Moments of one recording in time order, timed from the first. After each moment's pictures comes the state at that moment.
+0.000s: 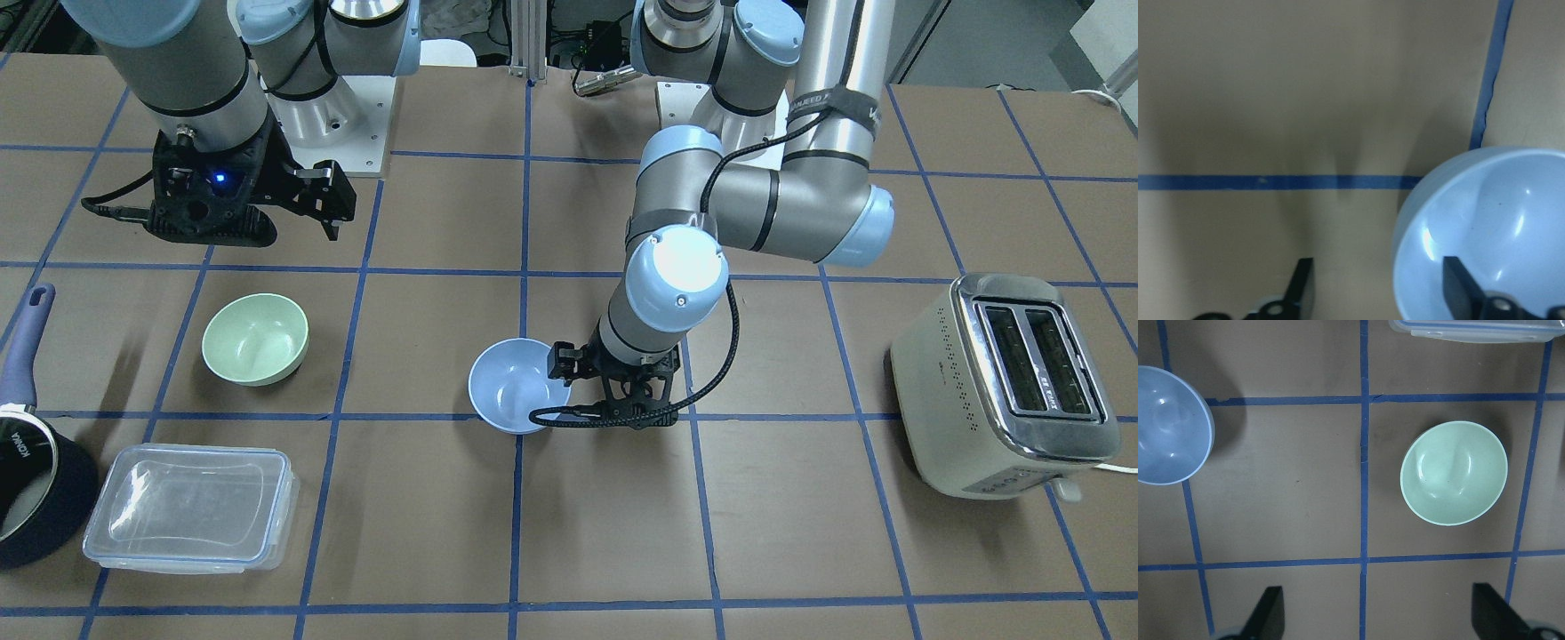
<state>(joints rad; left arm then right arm) -1.75 -1.96 -1.61 -1.27 1.49 -0.19 1.62 -1.51 1.55 -1.47 -1.63 0.05</state>
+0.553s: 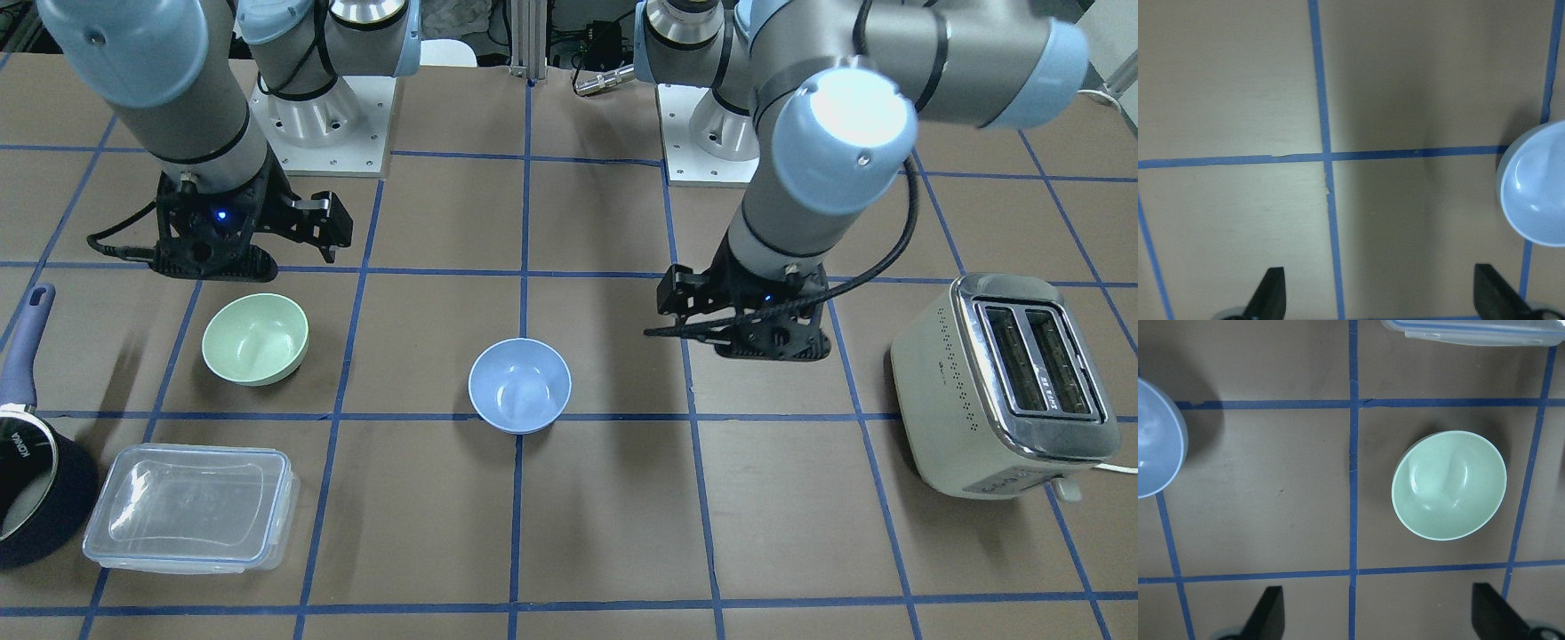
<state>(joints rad) -1.62 -1.77 -1.45 -1.61 1.63 0.01 1.60 -1.44 1.56 -1.51 -1.63 0.04</state>
